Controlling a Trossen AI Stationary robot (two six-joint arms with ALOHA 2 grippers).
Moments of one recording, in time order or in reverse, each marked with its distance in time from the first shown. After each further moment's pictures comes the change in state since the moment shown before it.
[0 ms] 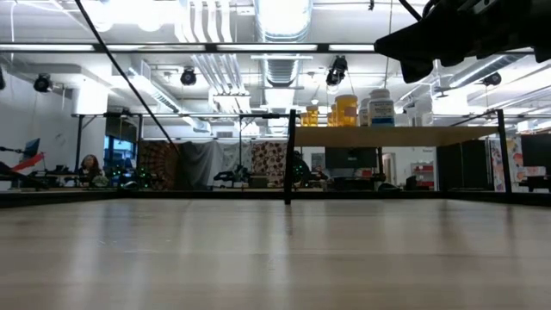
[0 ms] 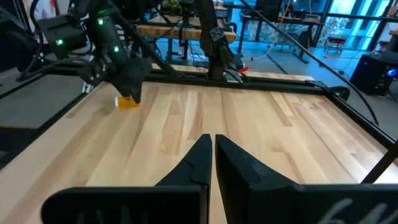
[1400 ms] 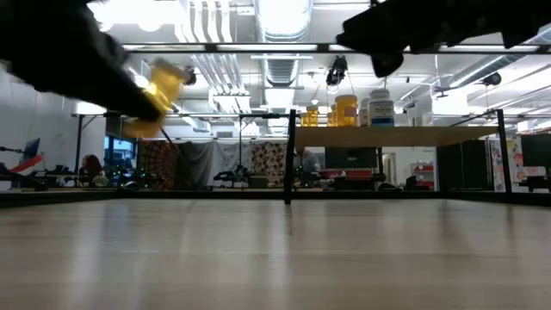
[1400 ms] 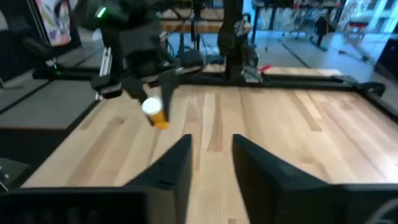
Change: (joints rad) left arm 0.178 -0.296 -0.386 0.816 -0.667 -0.413; right arm -0.001 0.192 0.172 -0.008 -0.052 0.061
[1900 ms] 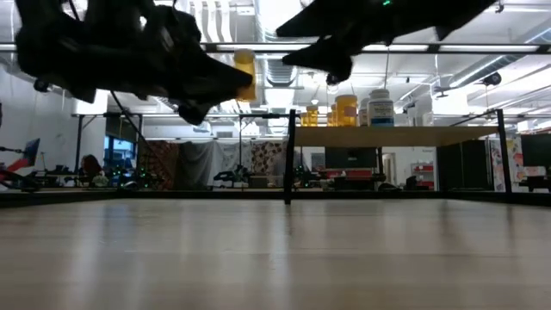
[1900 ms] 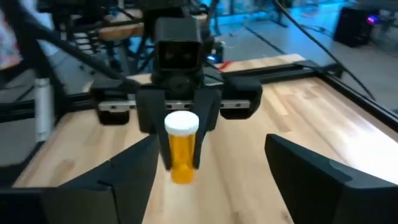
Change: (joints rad) left arm 0.613 -0.134 -0.505 1.325 0.693 0.532; right arm -0.149 0.206 0.272 -0.109 0.008 0.118
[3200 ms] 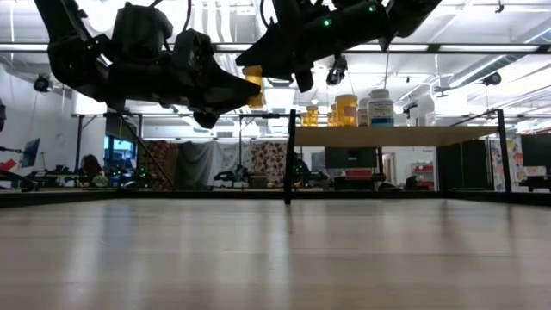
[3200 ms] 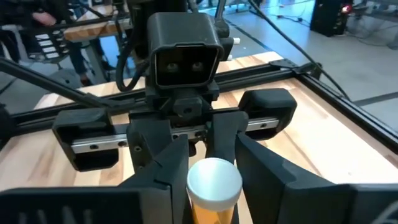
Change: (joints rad) left arm 0.282 -0.002 0.022 0.003 0.251 0.036; right arm -0.147 0.234 0.268 -0.067 -0.052 0.004
